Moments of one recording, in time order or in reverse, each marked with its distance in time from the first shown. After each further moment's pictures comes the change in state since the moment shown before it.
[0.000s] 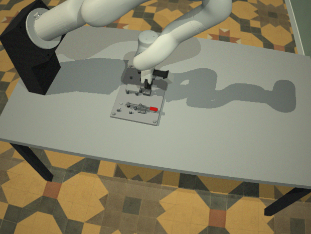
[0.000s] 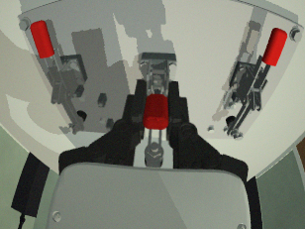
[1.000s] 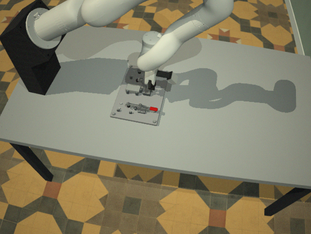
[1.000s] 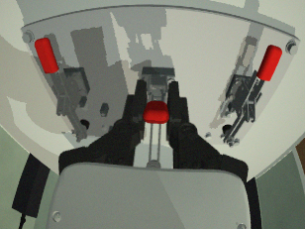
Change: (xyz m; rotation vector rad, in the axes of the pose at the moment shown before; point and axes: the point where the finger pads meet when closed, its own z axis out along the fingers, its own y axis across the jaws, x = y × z) arm 0.017 0.000 0.002 0.000 0.001 0.000
